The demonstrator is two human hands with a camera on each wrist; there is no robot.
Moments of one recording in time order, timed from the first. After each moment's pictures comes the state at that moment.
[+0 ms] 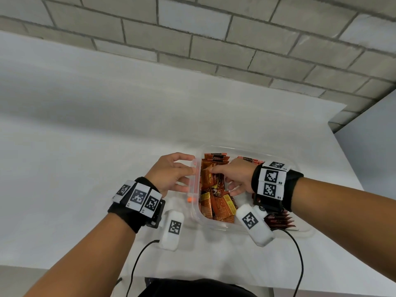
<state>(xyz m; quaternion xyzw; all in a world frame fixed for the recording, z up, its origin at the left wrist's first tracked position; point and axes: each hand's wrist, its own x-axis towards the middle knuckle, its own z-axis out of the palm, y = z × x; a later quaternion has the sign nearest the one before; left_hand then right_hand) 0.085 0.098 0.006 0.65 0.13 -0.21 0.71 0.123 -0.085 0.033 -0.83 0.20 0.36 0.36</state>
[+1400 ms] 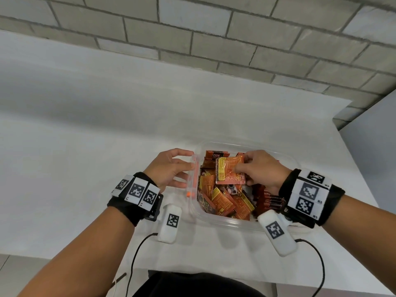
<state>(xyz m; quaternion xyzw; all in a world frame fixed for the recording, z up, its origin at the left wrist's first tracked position) 0.084 0.100 0.002 0.65 0.14 -0.21 0.72 0.106 -0.128 0.053 -0.86 0.10 0.26 0.43</state>
